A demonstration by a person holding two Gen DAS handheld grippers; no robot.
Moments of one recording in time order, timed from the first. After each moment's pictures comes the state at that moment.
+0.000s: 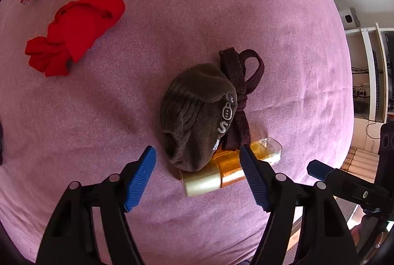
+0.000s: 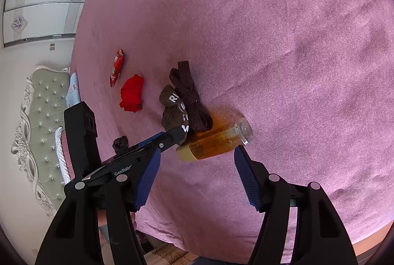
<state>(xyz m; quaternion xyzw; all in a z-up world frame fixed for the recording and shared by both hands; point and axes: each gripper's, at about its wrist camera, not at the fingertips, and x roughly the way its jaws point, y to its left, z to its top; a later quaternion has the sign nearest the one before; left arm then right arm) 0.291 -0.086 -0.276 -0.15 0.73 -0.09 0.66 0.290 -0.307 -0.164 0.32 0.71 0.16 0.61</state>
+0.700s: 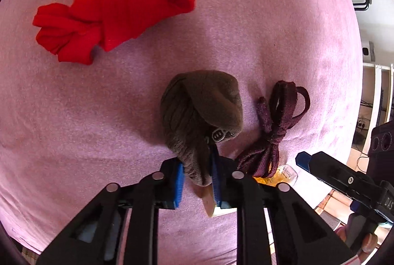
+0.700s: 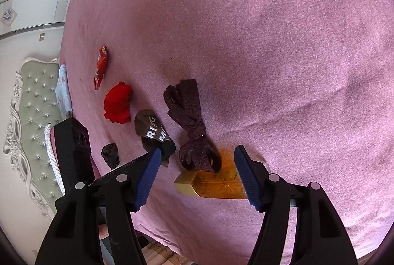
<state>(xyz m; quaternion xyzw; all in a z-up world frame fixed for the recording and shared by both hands) 0.289 -0.036 -0.311 -0.24 0.75 -0.04 0.62 0.331 -0.268 -0.205 0.29 0.74 0.16 0.58</state>
